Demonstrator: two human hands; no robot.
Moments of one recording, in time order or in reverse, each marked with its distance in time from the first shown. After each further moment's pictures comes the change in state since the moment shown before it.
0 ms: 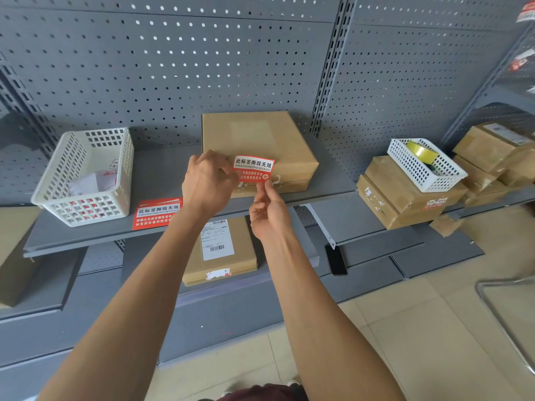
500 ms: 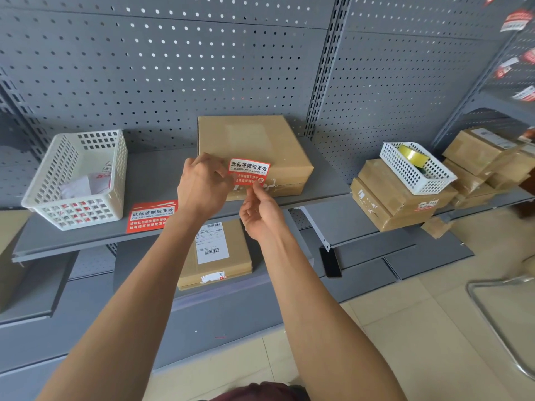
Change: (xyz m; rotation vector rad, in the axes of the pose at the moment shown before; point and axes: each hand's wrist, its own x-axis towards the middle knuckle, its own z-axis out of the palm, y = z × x) left_hand -0.001 0.000 -0.001 -0.030 -0.004 0.002; right_hand 0.002 0.000 0.007 -0.143 -0.006 0.056
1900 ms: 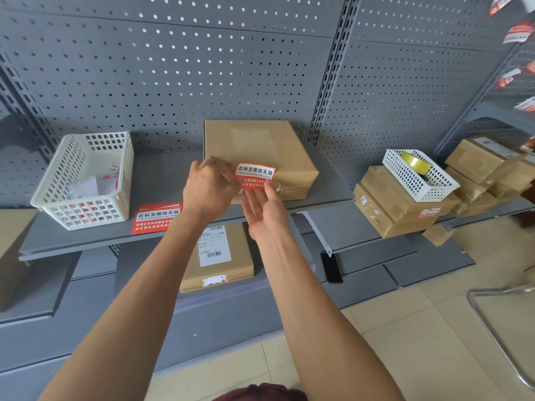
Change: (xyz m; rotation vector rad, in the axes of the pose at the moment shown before) left_hand 0.001 -0.001 -0.003 -0.012 -0.024 0.007; right_hand -0.024 0.001 0.020 -0.025 0.048 -0.146
